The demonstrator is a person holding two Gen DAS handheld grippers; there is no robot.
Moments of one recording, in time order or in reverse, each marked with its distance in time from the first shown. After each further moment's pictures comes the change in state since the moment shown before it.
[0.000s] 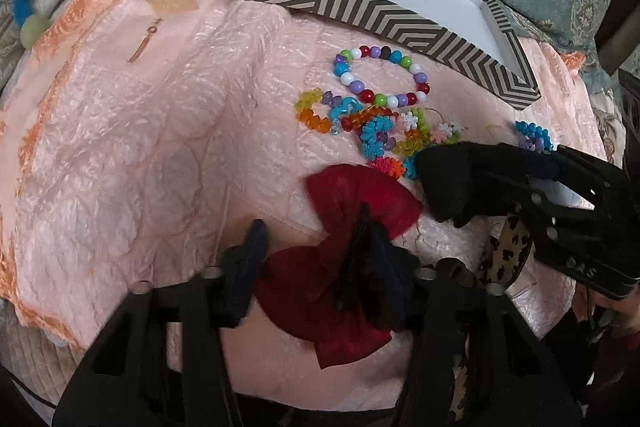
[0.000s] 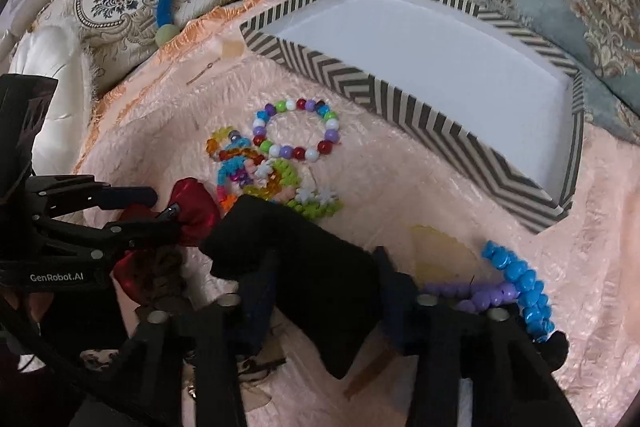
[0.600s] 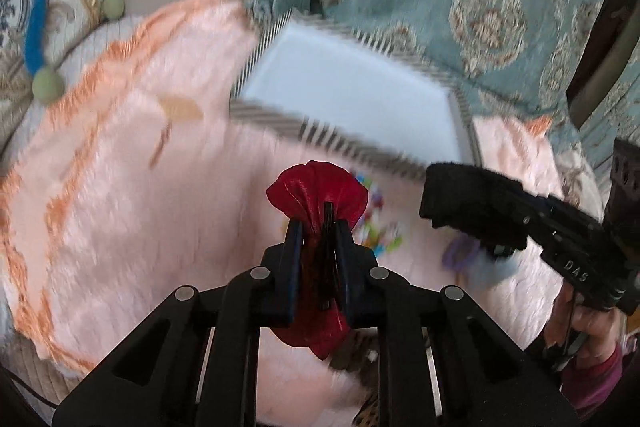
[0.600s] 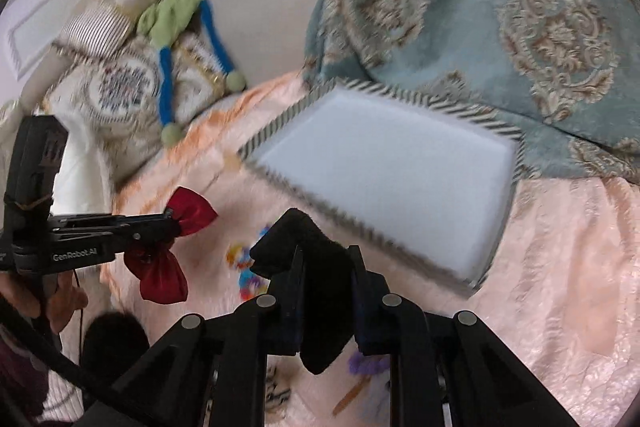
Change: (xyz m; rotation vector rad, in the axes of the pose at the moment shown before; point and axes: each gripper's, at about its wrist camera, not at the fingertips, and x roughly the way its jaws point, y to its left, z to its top) left arm -0.076 0.000 0.059 -0.034 -0.220 -0.078; right arm -0.083 -0.025 0.034 0.140 -0.270 0.006
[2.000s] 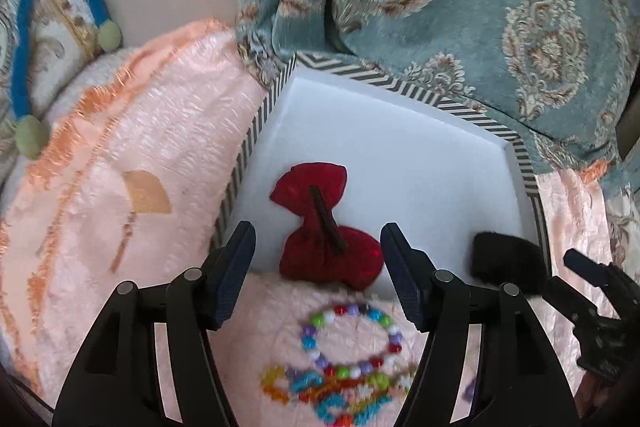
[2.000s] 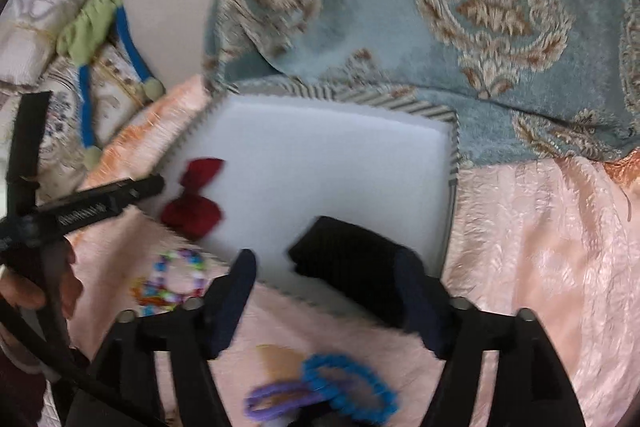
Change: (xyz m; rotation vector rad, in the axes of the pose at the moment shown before) left arm 0.080 -0.022 0.066 -0.006 -0.072 0.157; right arm 0.025 -0.062 0.020 0.100 0.053 -0.184
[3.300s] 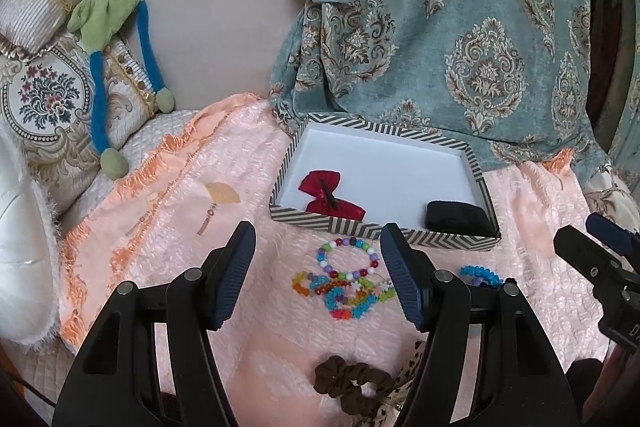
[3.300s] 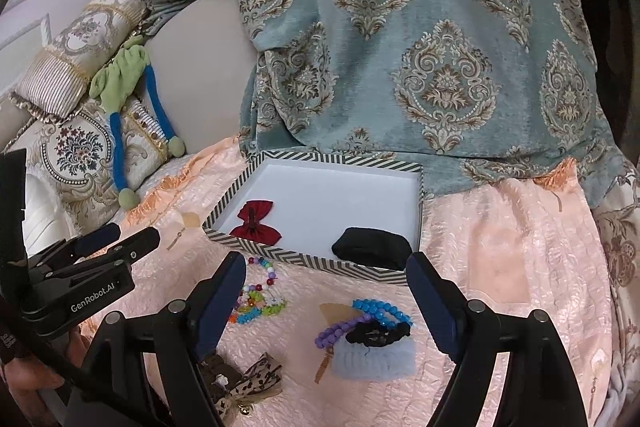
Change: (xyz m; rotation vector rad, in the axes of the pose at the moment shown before) left arm -0.155 -0.016 -0.085 0.057 -0.232 0.073; right arm -0.142 0.064 -0.051 0.033 -0.235 -0.082
